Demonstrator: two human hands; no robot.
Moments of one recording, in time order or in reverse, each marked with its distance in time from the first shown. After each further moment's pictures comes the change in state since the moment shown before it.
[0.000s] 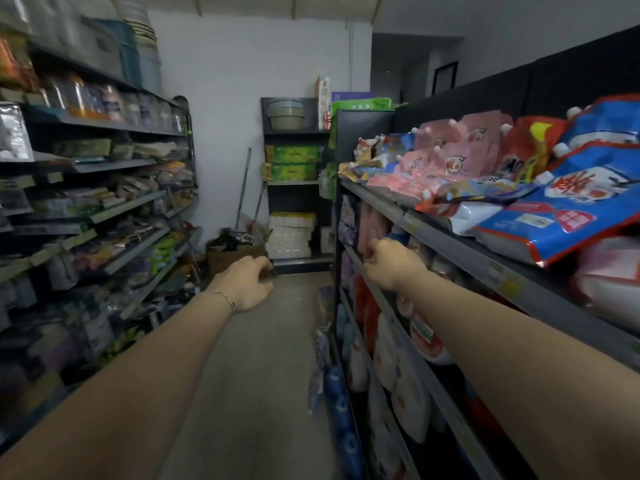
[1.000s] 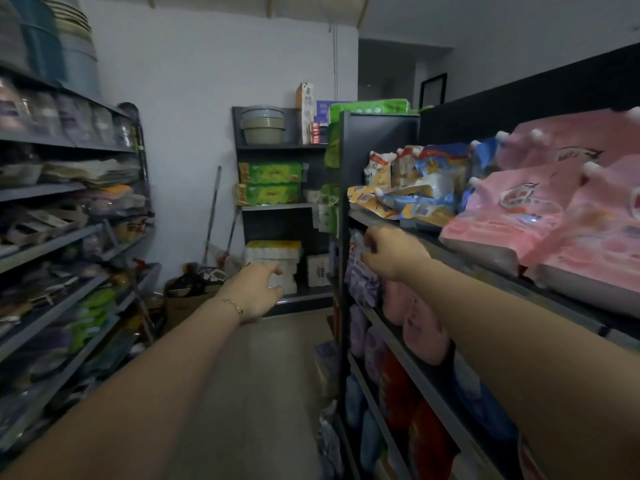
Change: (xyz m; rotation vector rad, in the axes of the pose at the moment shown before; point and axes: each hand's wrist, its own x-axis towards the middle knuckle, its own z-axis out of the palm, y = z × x) left_hand 0.503 -0.116 0.058 -0.141 0.007 0.140; right_hand 0.492 0.023 0.115 -0.047 0.106 0.020
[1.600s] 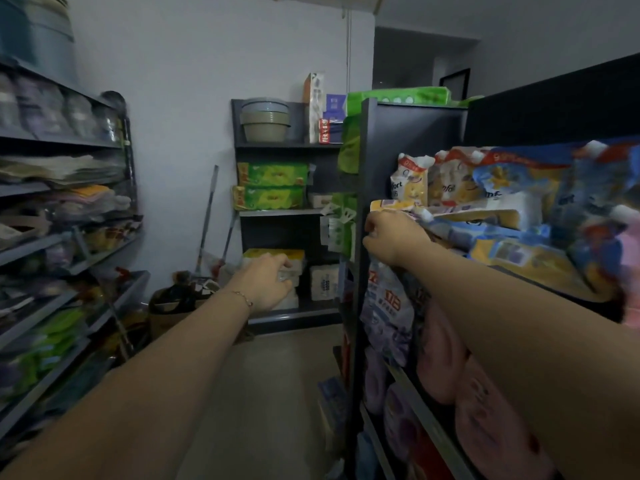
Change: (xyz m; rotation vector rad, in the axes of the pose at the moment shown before) left_hand 0.271 -0.057 0.024 0.040 0.014 0.026; right_hand 0.277 0.037 0.075 -0.045 0.043 -0.029
